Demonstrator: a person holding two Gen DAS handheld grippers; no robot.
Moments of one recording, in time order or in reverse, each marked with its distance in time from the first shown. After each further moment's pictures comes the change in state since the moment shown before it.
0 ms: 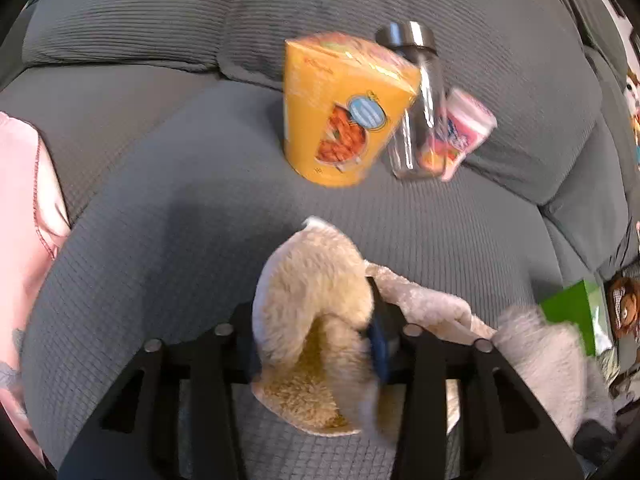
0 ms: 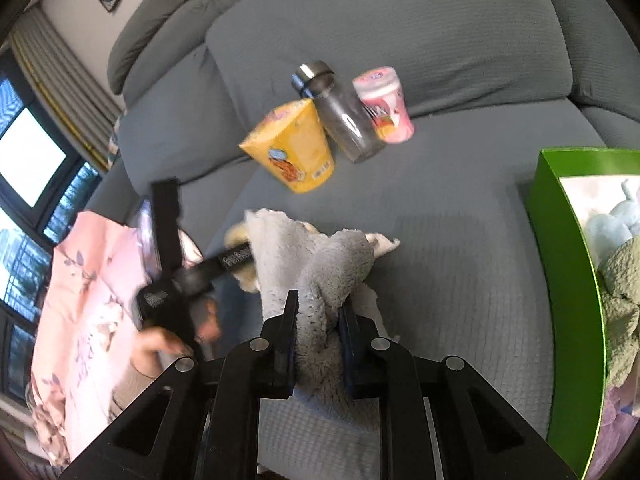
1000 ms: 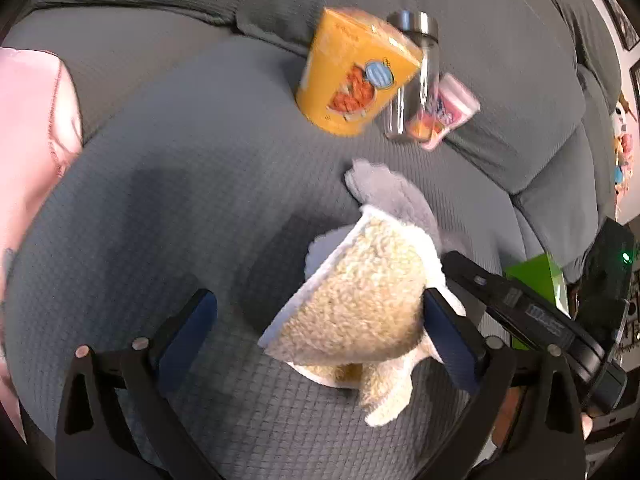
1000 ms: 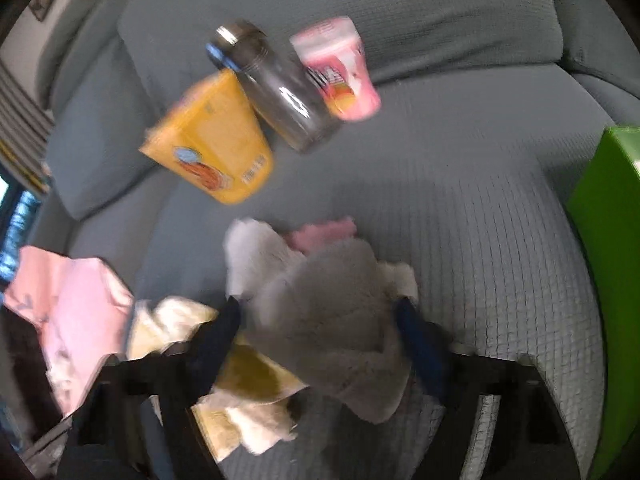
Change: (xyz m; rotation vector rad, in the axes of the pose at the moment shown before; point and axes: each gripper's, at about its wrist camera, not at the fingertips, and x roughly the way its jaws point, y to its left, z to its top) left arm -0.026 0.024 -0.040 -0.085 0.124 -0.127; right arm 0.103 -0.004 0.021 0.121 0.045 -0.201
